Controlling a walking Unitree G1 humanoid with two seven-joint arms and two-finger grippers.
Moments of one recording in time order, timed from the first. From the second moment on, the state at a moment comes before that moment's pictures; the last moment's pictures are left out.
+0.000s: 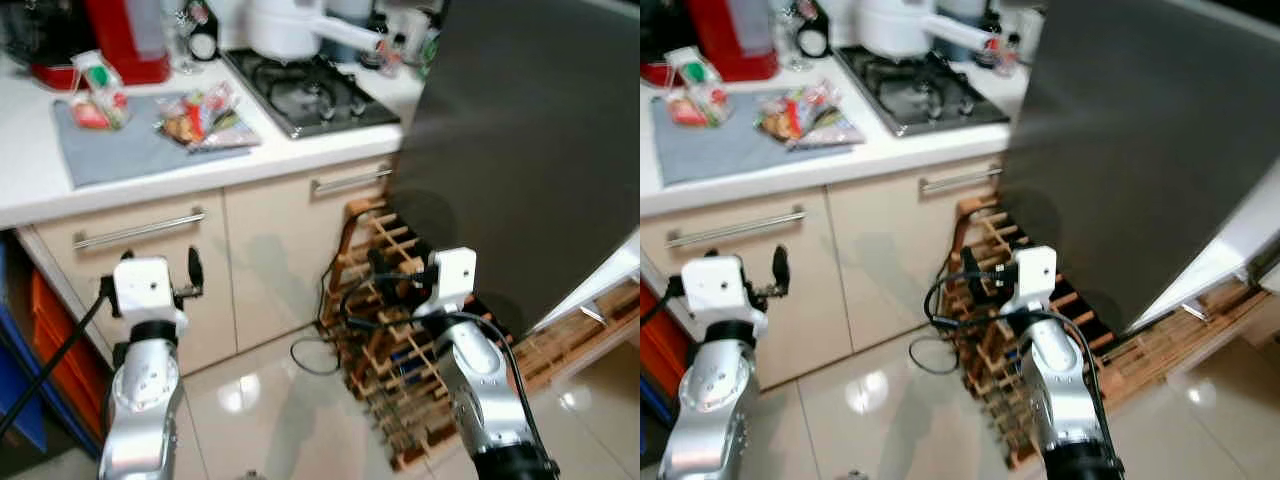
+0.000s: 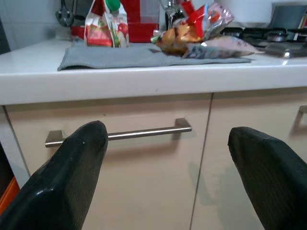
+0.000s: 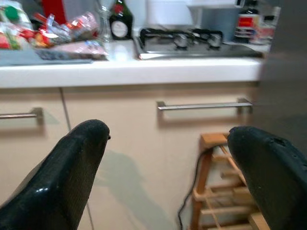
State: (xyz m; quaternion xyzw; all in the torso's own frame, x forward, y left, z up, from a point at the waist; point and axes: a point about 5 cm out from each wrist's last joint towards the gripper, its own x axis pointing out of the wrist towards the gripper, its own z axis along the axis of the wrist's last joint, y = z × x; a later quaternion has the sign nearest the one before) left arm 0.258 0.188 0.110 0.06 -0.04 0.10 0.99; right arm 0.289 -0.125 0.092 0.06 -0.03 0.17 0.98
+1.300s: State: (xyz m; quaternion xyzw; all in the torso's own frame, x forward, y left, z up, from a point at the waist) left arm 0.286 0.169 0.132 0.11 -0.07 0.04 0.99; right arm 0.290 -0.138 0.085 0.04 -0.03 0.11 0.99
